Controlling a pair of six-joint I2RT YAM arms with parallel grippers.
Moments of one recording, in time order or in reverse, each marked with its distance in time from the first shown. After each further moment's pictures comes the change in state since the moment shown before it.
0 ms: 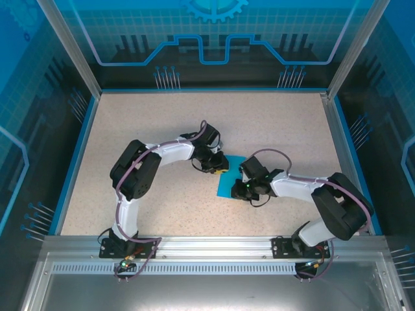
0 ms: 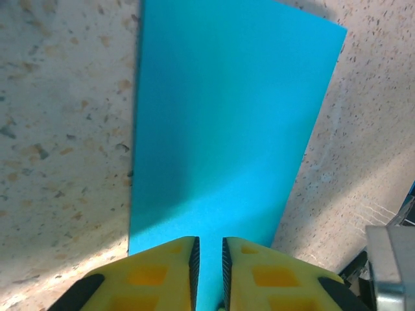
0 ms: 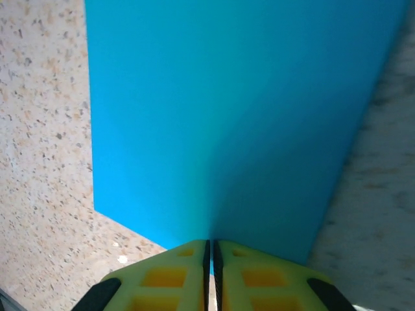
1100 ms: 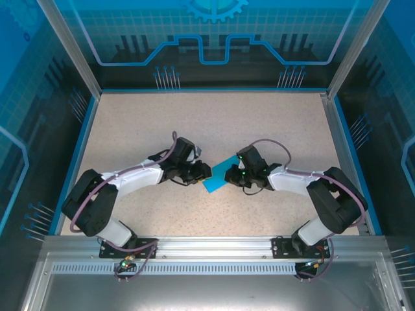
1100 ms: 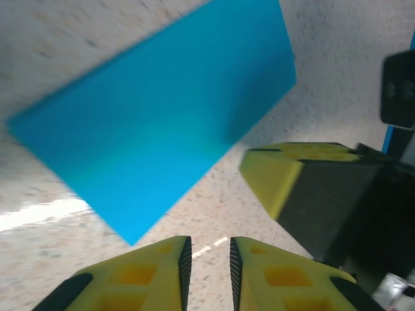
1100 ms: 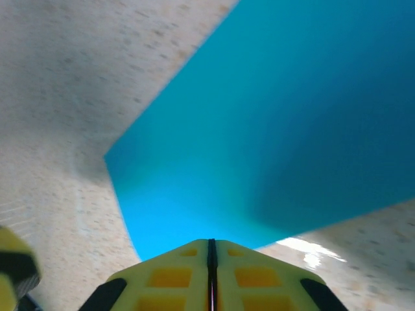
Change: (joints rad) left arm 0.000 -0.483 -0.497 0.229 -0.088 -0.143; right arm -0.061 0.054 0.055 0.201 -0.005 0.073
